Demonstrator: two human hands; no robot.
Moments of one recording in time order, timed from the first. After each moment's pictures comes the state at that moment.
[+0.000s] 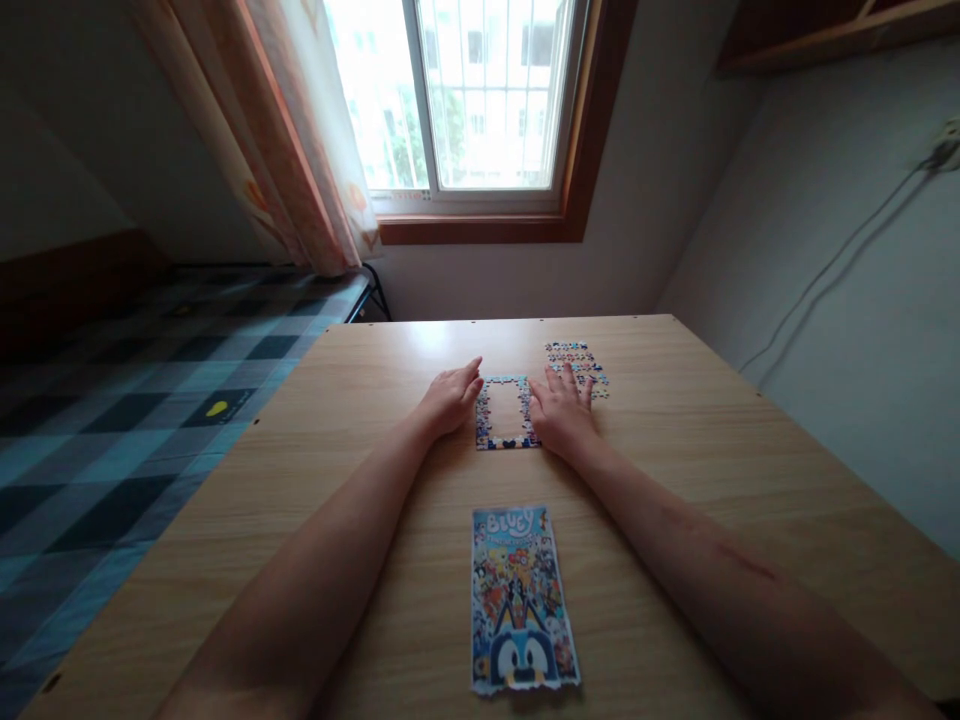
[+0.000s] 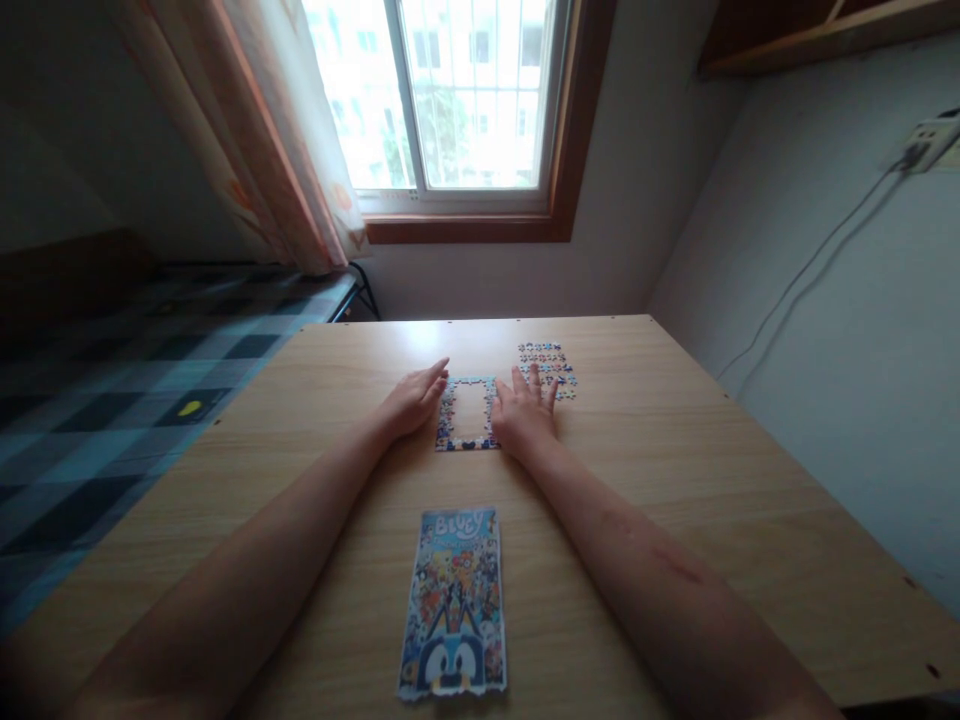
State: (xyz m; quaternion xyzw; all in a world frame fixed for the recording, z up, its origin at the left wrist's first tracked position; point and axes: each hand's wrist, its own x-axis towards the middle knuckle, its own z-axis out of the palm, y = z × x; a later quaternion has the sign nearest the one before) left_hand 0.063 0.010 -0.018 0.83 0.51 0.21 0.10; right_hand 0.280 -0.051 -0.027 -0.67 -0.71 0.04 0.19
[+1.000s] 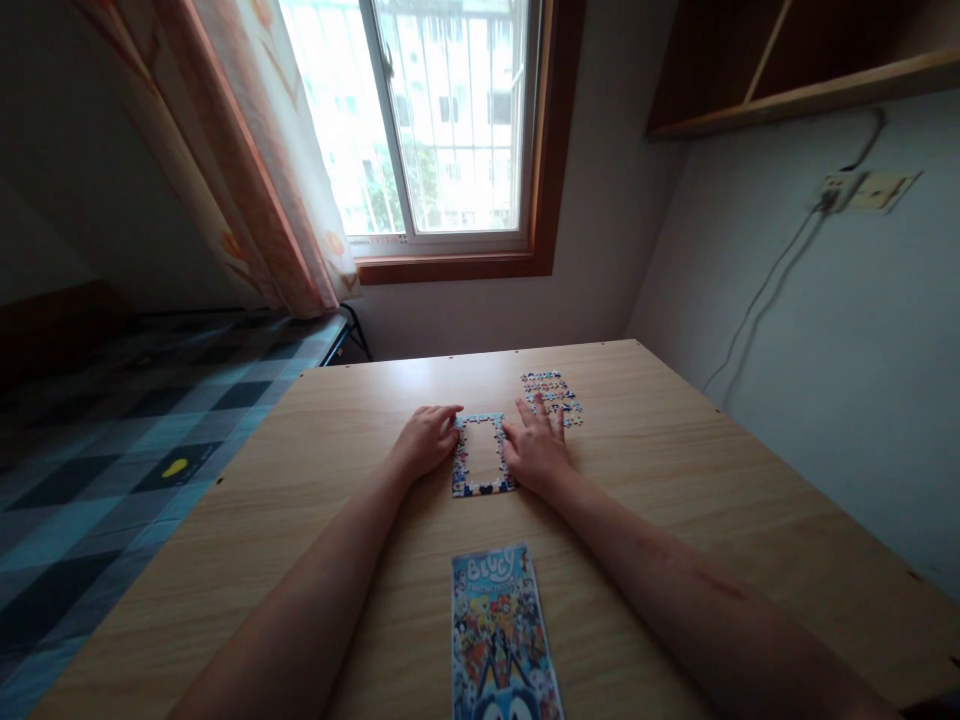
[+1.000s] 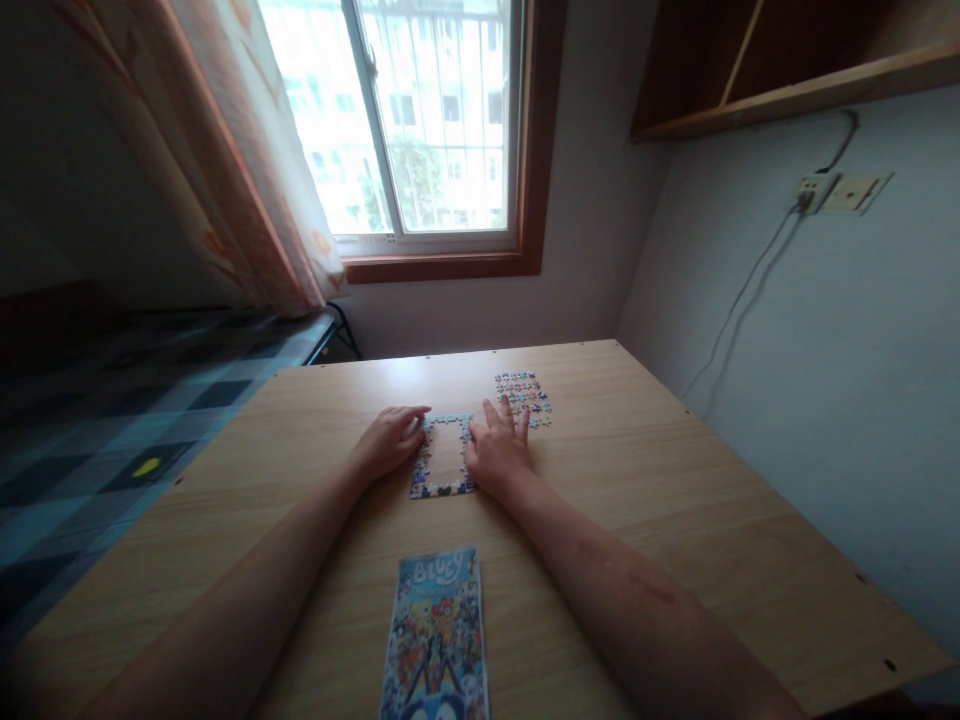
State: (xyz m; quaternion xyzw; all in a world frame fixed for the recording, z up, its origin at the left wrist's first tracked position) left_hand 0.054 0.014 -0.016 0.85 0.46 0.24 0.05; right_hand 0.276 -0.061 -0.016 -0.64 -0.74 0.03 0.21
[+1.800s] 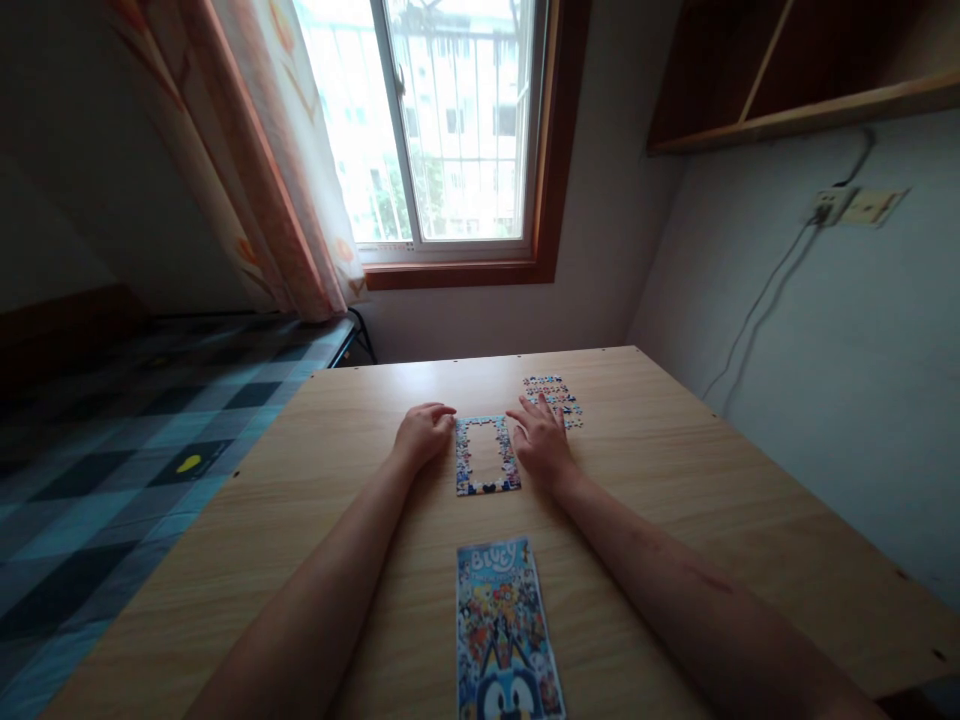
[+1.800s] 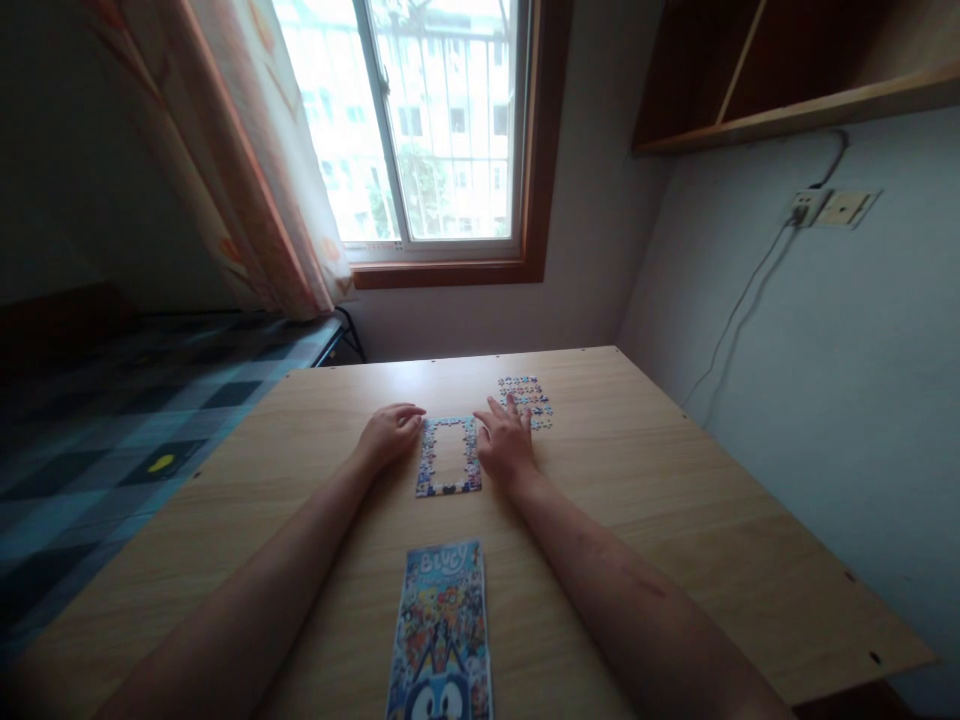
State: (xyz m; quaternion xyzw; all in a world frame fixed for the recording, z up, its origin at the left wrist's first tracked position) left_hand 0.045 0.030 -0.023 0.78 0.54 0.30 0.08; right_hand 0.281 -0.047 -0.027 -0.63 -0.70 0.09 0.33
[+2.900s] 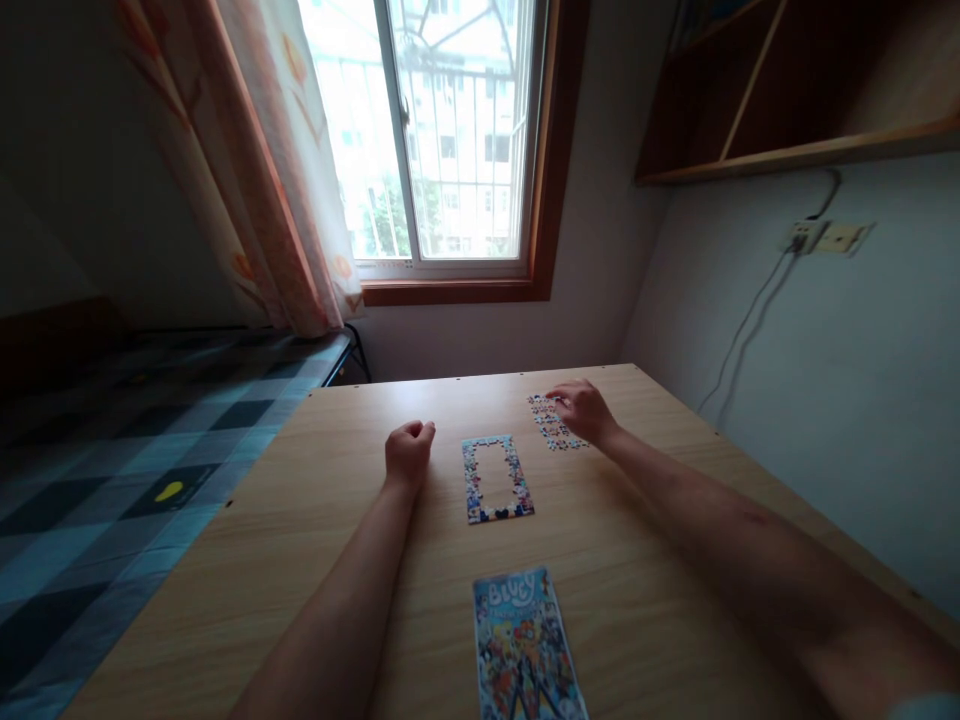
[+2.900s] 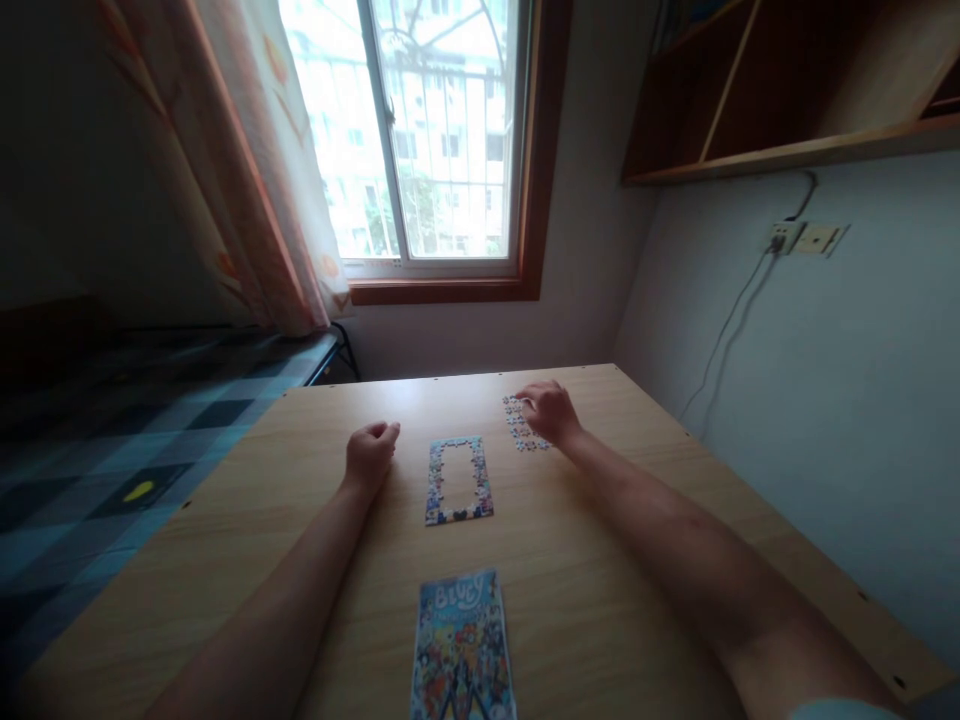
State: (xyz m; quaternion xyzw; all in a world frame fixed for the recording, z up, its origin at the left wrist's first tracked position) left_hand 0.030 0.022 -0.018 0.58 0.62 0.49 0.18; right_hand 0.360 0.022 0.017 -0.62 -0.73 -0.01 0.28
